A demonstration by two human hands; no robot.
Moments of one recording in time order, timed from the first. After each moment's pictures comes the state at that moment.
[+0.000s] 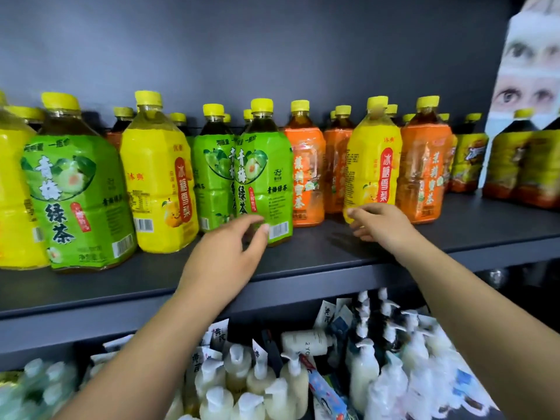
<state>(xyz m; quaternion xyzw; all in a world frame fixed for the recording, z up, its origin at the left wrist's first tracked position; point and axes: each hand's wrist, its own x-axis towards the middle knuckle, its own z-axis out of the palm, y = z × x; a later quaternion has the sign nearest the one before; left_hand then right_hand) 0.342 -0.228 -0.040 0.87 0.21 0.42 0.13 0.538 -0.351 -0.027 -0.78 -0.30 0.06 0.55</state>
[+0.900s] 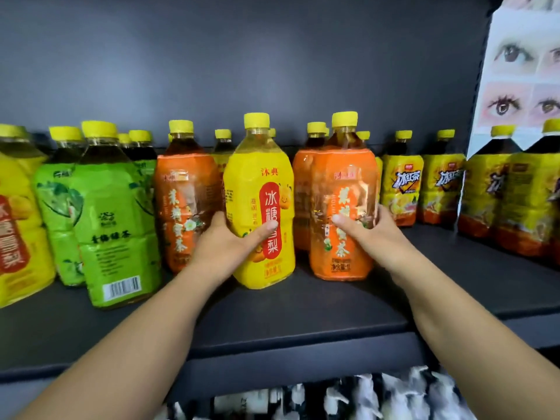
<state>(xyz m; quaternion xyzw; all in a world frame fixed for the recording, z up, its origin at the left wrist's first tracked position) 0.568 -0.272 -0.012 0.79 0.31 0.36 0.40 0.736 -0.422 -0.012 -0.69 -0.34 0.11 0.63</state>
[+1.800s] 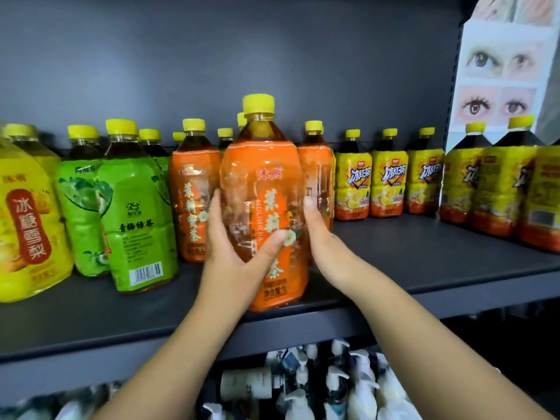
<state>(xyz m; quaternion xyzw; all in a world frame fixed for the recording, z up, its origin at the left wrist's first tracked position) 0.519 -0.325 -0.035 0.74 0.11 0.53 0.40 0.618 -0.416 -0.011 -0.66 -0.44 0.22 0.57</state>
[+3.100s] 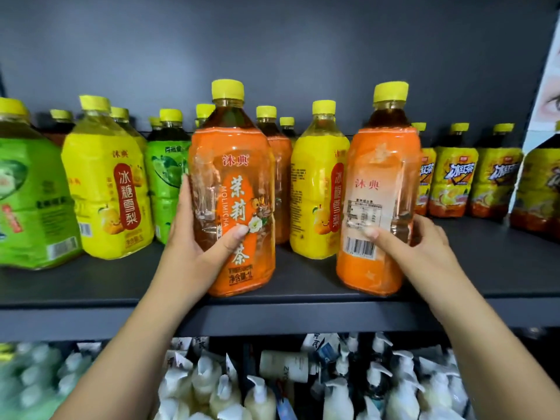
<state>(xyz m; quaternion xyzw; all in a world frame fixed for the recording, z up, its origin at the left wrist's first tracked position) 0.418 -0.255 -0.042 0.75 0.21 0.53 0.33 0.604 -0.437 -0.025 -0.74 -0.33 0.00 0.58</state>
